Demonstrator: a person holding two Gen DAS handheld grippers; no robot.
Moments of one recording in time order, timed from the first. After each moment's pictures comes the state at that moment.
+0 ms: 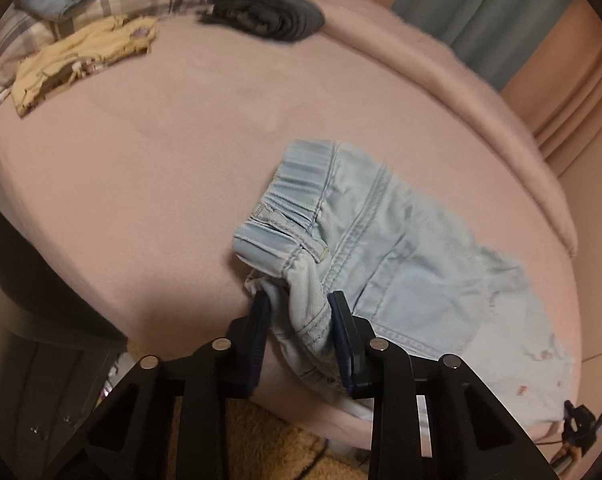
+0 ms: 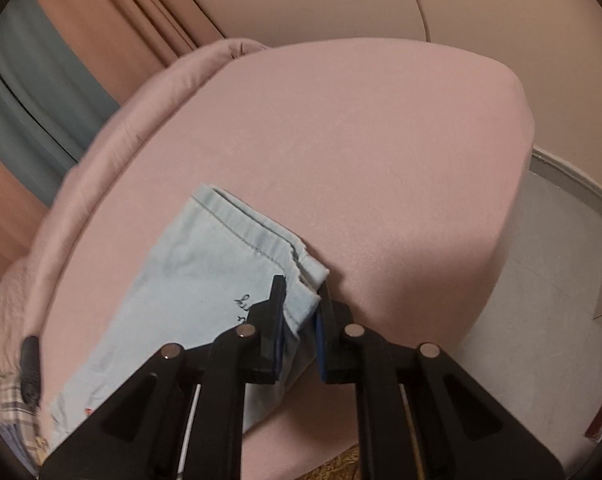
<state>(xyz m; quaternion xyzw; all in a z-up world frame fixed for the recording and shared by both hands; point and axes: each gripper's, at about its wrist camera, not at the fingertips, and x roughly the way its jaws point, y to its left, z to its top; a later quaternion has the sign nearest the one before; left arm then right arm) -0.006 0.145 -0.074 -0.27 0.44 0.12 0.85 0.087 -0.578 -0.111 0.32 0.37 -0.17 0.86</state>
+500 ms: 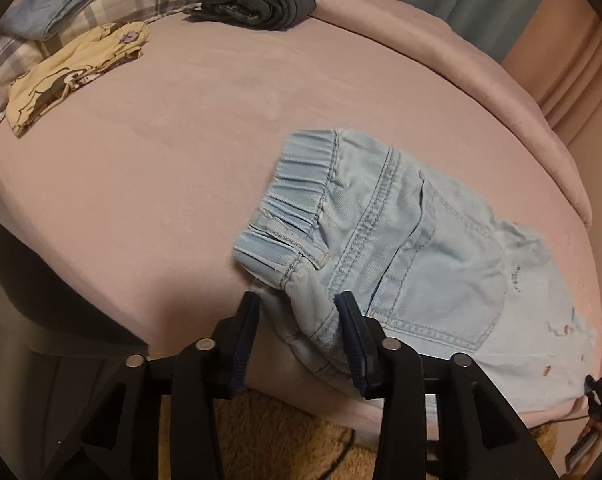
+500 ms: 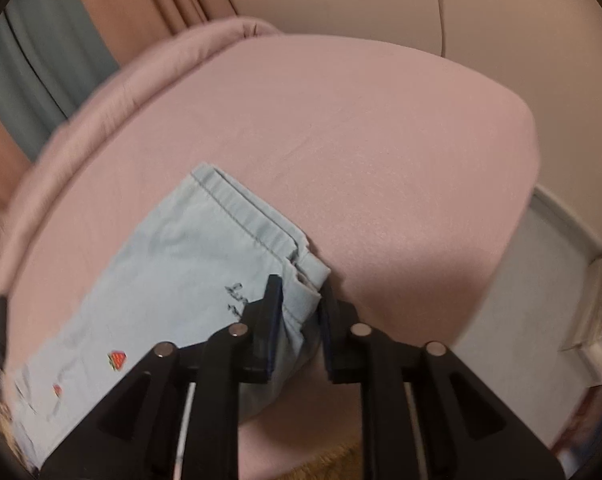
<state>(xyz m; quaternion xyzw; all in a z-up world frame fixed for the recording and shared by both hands) 0.000 0.146 -0.084 -0.22 0.48 0.12 0.84 0.108 -0.565 -0.104 0.22 0.45 -0.20 0.84</state>
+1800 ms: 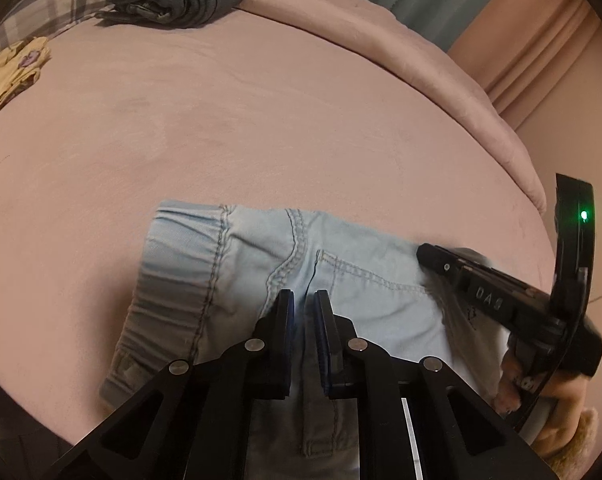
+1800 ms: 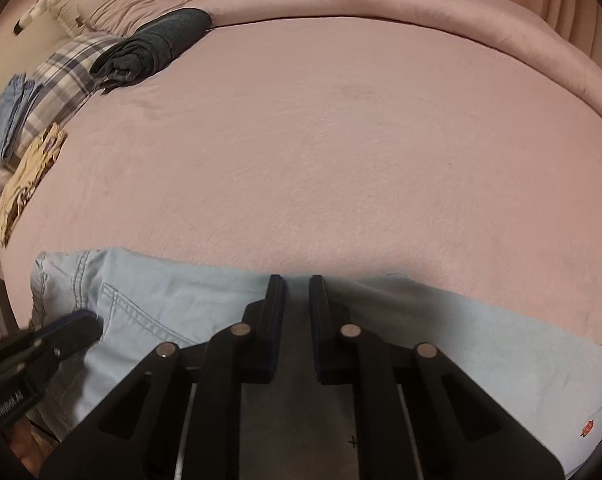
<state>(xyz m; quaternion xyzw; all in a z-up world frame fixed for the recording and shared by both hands) 0.092 0.125 -0.105 -0.23 0.48 0.01 0.85 0.212 -0.079 -0.119 -0.05 0.52 0.24 0.82</state>
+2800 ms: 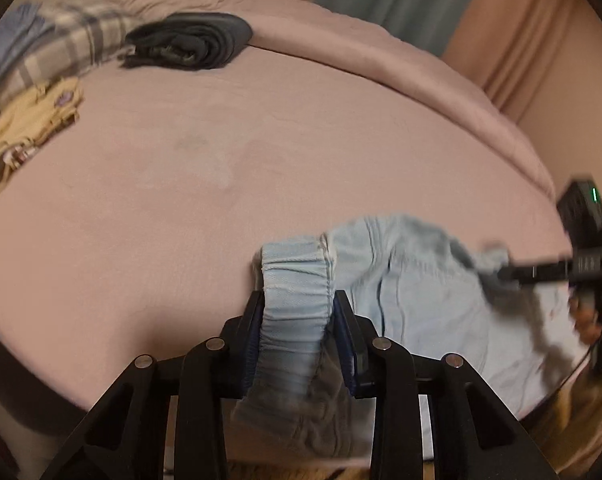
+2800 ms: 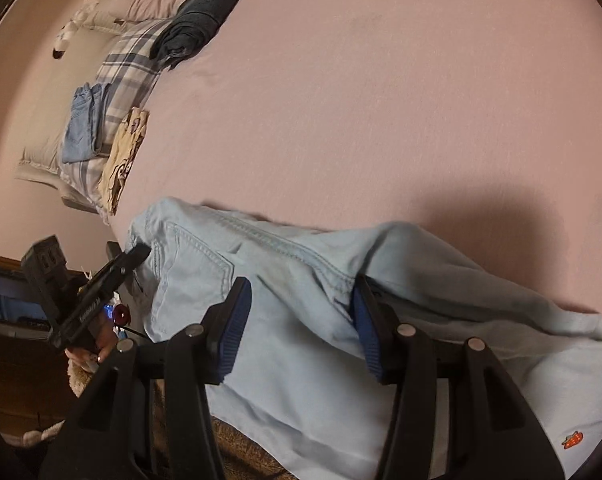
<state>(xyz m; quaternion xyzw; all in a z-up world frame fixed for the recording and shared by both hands) 0.047 0.151 -0.090 -0.15 0.45 0.03 0.88 0.214 -0.141 -0.121 0.07 0.65 0.38 0.66</state>
